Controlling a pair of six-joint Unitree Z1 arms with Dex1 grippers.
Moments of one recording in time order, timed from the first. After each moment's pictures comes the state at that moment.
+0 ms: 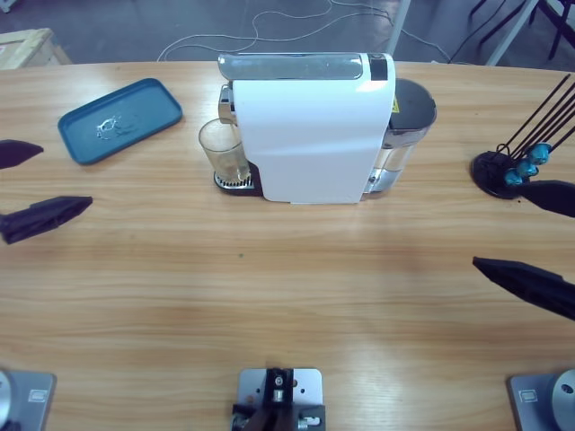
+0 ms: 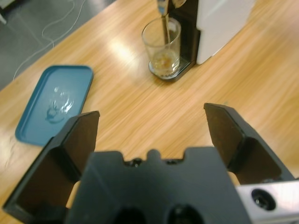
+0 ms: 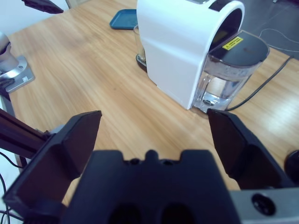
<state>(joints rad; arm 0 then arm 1) -0.76 0.97 -0.52 0.08 0.07 0.16 0.80 0.82 -0.42 -0.01 0.09 0.03</state>
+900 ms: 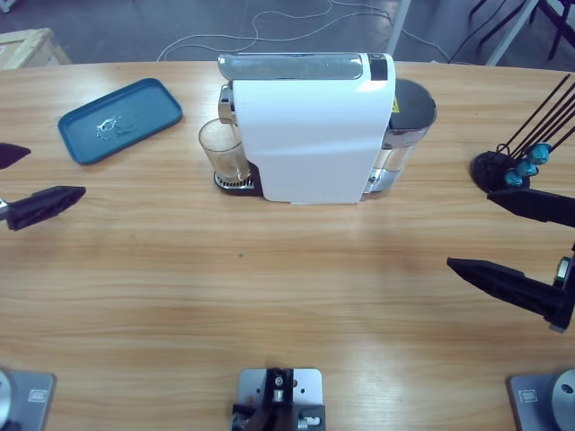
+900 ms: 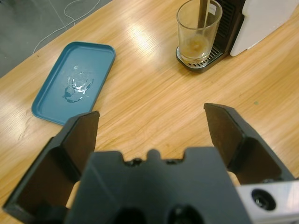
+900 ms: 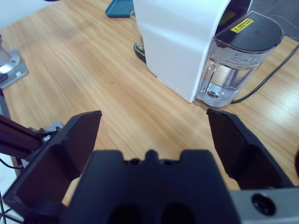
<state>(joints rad) -0.76 0.99 -0.50 0.07 0.19 0.10 0.80 0.90 -0.39 -0.07 0.09 0.05</state>
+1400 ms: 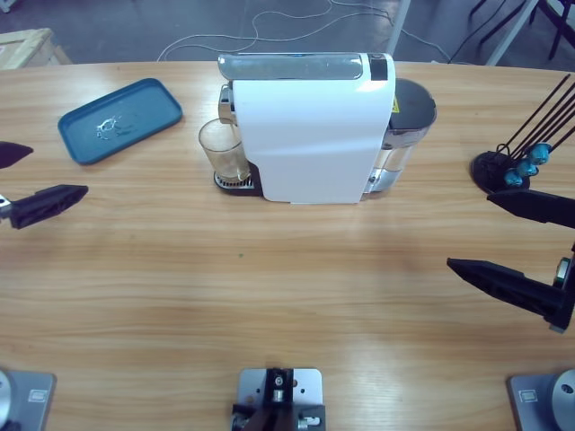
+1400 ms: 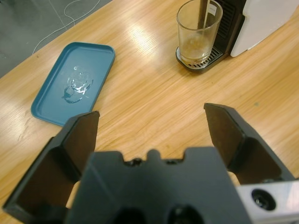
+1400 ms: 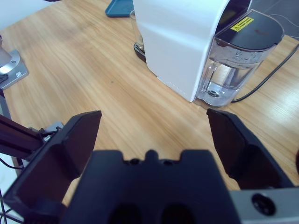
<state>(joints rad) -0.76 1.01 -0.50 0.06 0.19 0.10 0.80 0.90 -0.39 -0.07 0.09 0.06</state>
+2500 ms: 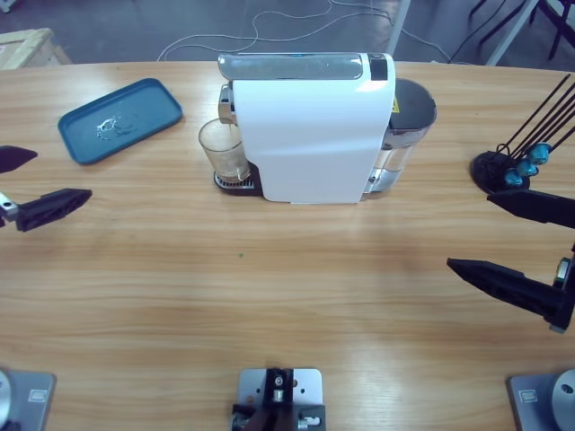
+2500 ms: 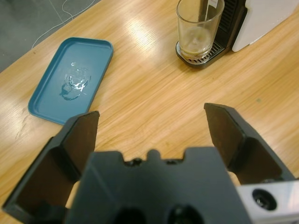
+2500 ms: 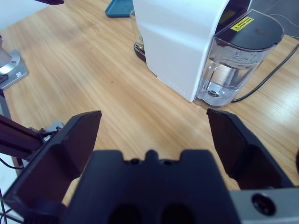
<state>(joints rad) -0.76 1.02 -0.49 0.06 0.19 0.10 0.80 0.90 -0.39 -0.07 0.09 0.06</state>
